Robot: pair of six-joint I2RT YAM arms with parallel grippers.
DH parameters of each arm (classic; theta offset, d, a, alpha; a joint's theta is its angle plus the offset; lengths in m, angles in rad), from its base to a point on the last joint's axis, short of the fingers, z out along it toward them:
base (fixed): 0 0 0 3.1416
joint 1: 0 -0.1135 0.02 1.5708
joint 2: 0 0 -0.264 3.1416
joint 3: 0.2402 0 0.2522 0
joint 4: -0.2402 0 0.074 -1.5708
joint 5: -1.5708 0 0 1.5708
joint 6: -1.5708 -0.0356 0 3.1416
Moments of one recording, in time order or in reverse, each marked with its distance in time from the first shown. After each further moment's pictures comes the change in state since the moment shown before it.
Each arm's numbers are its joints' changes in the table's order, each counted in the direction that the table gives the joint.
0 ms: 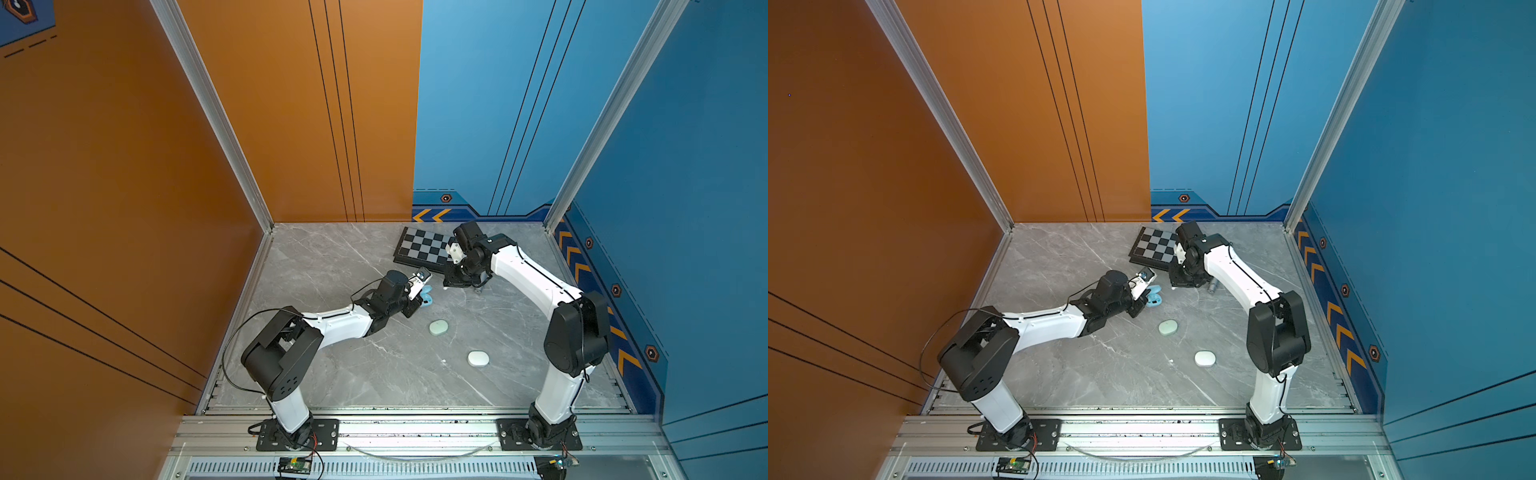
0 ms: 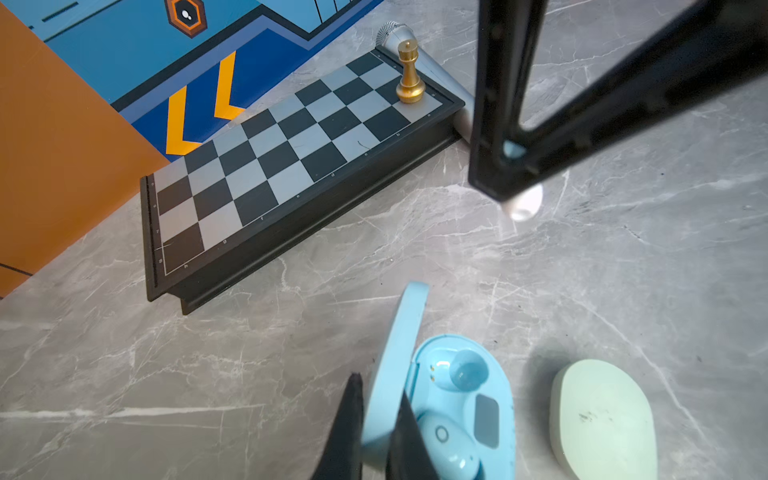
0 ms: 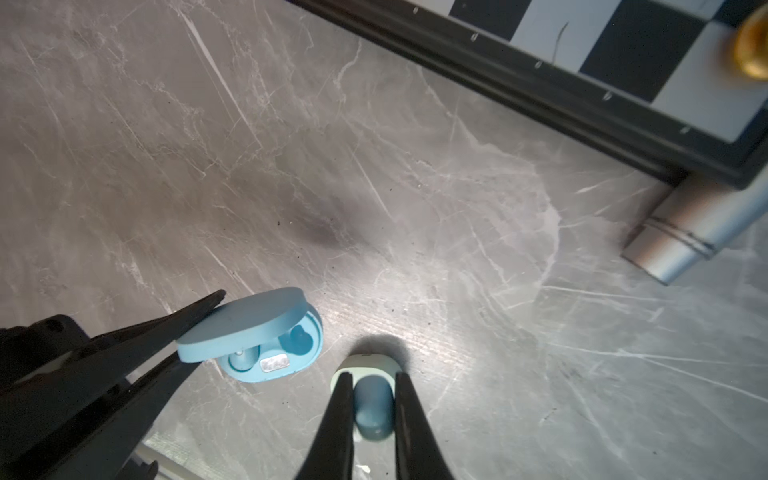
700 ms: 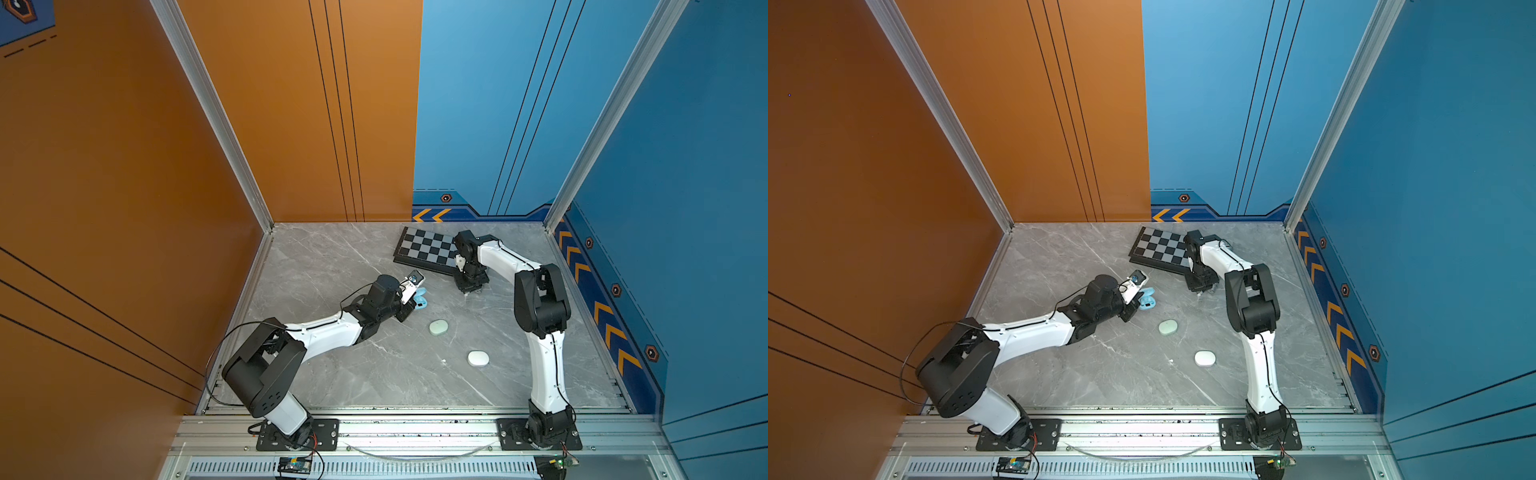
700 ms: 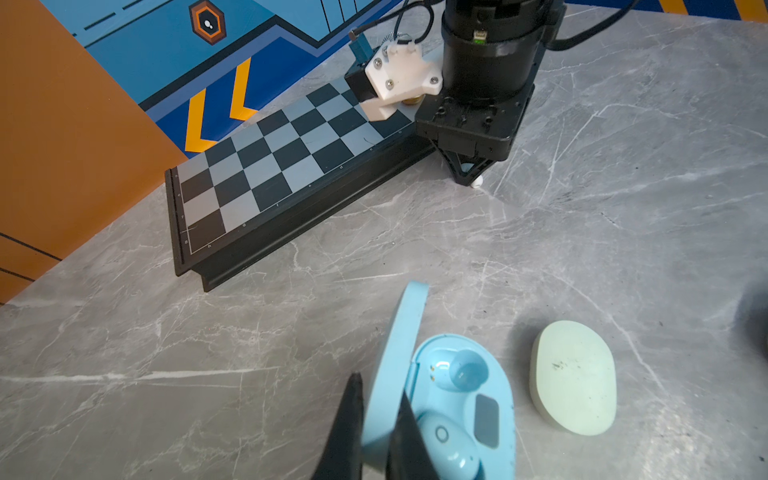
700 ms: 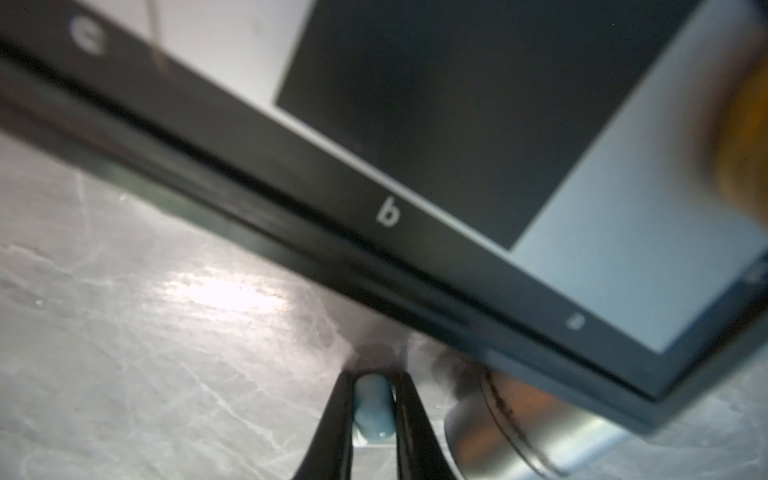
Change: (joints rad) left arm -0.008 -0.116 -0.099 -0.003 0.000 0.003; right arm 0.129 0.387 0.181 -0.071 -0.299 0.277
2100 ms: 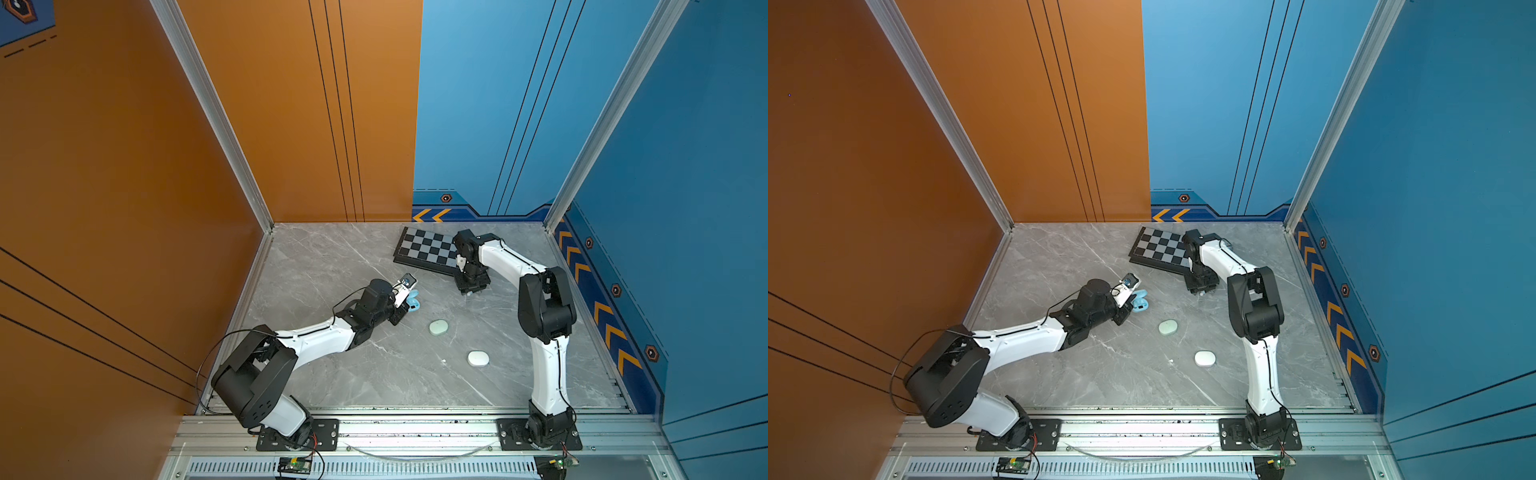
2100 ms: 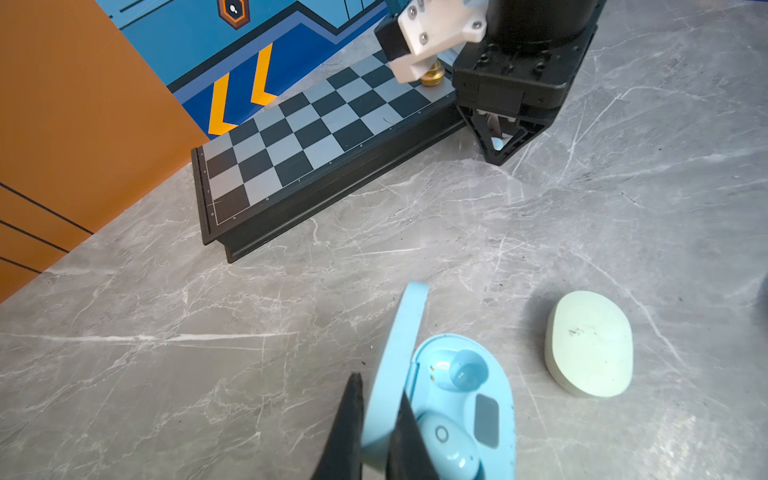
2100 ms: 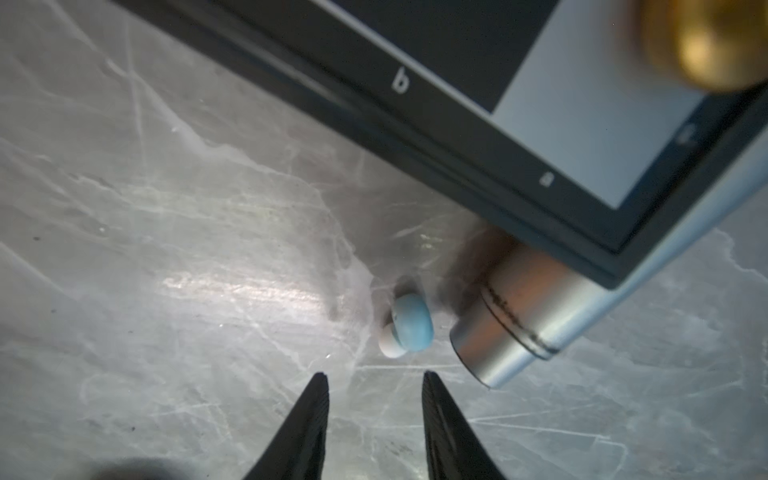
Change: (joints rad) left arm -0.016 -0.071 -0.080 0.011 0.026 0.000; right arm -0.018 -0.049 -0.010 -0.062 -0.019 -0.035
